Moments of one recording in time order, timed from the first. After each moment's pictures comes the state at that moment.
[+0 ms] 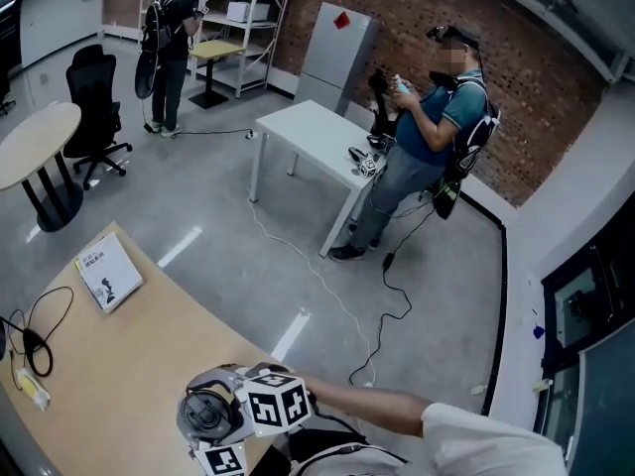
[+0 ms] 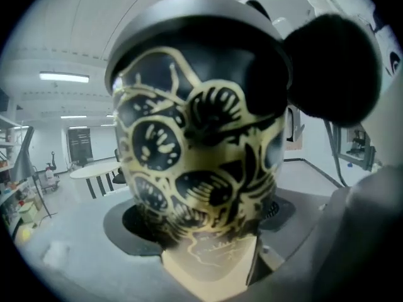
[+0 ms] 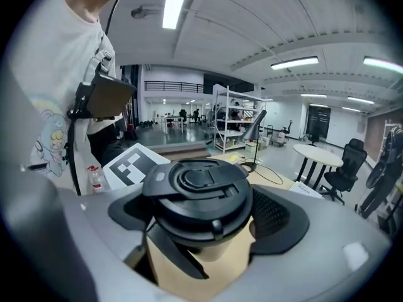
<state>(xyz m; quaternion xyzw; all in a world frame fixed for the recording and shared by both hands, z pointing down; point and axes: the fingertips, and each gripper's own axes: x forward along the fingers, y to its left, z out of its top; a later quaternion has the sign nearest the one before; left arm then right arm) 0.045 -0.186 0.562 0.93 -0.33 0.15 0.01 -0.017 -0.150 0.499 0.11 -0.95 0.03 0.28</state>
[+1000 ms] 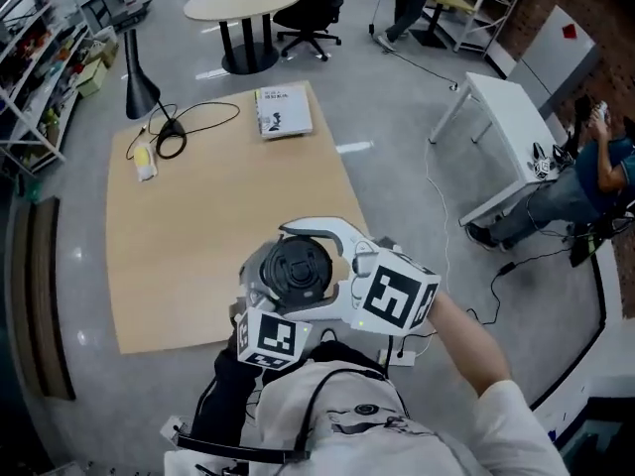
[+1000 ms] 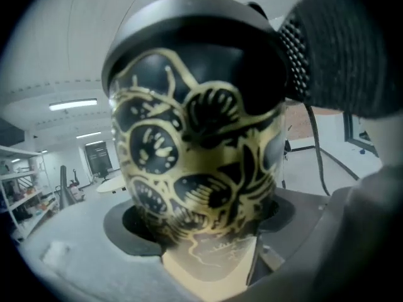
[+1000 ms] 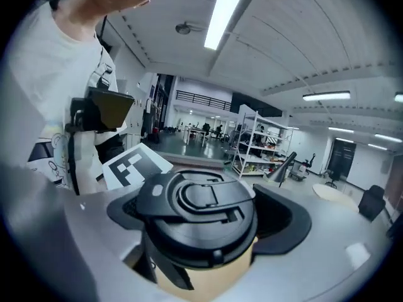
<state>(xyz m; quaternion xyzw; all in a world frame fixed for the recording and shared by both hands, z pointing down) 0.016 -0.105 0.440 0.90 -0.39 0.18 -0.05 -0.048 -0.052 0.353 0.03 -0.97 -0.08 0.22</state>
